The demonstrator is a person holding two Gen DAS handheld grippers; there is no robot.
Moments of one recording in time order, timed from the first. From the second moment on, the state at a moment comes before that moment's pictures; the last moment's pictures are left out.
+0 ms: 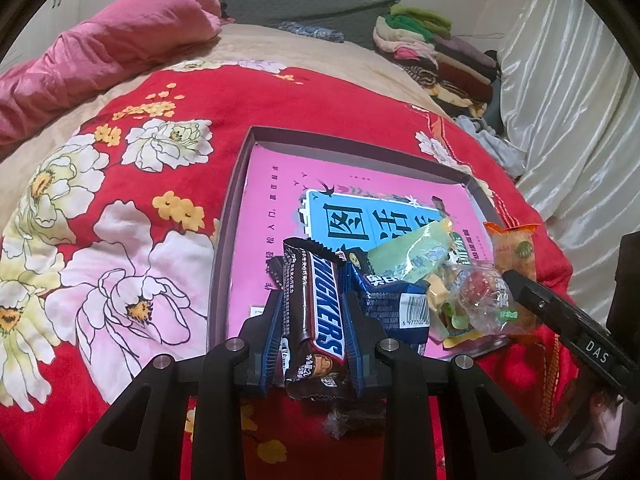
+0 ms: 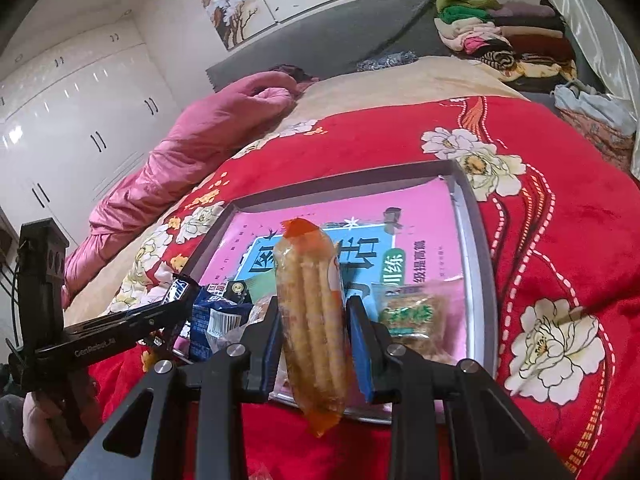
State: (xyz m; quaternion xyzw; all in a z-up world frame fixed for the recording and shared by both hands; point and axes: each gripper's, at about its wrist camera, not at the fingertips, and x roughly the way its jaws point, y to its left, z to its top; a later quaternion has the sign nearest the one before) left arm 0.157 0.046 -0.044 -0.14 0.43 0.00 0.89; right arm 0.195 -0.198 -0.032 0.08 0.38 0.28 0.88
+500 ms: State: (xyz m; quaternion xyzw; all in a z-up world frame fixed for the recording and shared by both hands) left arm 0.159 0.049 -0.047 -0.14 0.43 0.00 0.89; right arm 0.198 -0.189 -0.035 0.07 0.38 0.29 0.88
